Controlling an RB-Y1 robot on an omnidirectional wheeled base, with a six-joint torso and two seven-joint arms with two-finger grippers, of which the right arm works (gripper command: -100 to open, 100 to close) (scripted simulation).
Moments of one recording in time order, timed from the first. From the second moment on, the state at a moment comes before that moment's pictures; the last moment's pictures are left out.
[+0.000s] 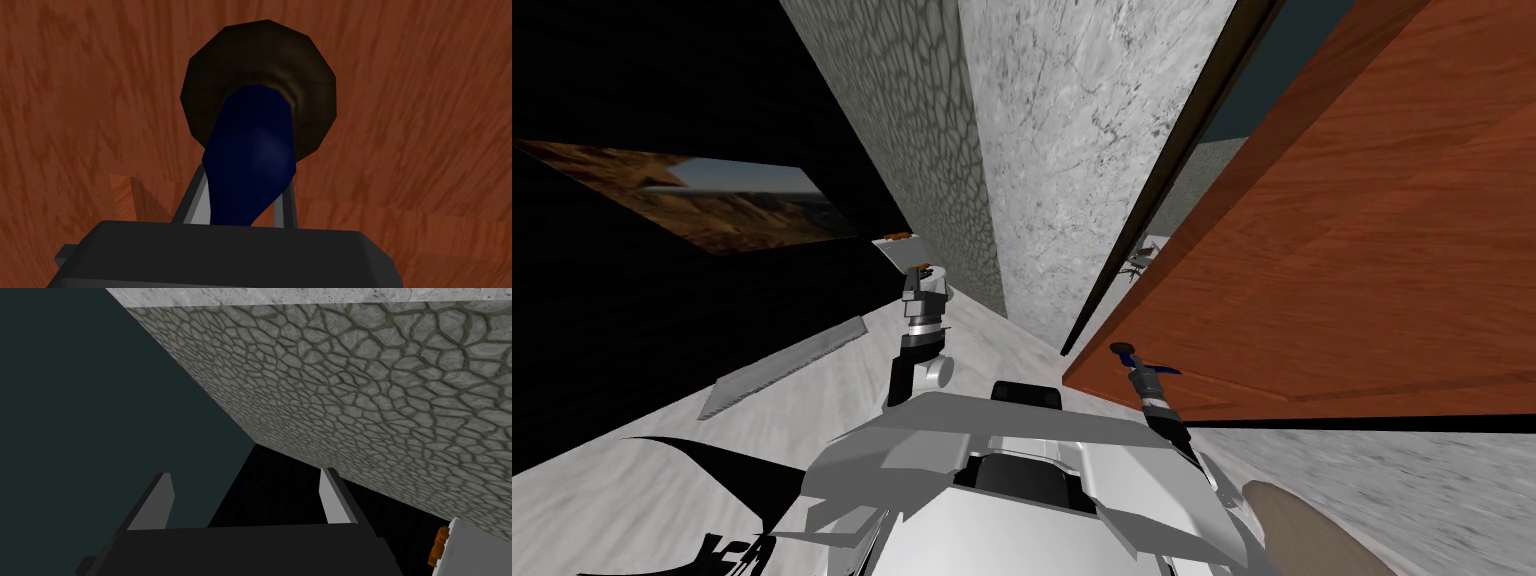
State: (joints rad) arm 0.32 -0.41 -0.14 -1.01 -0.01 -0.82 -0.34
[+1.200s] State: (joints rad) arm 0.39 -0.48 -0.09 -0.95 0.01 -0.99 -0.42
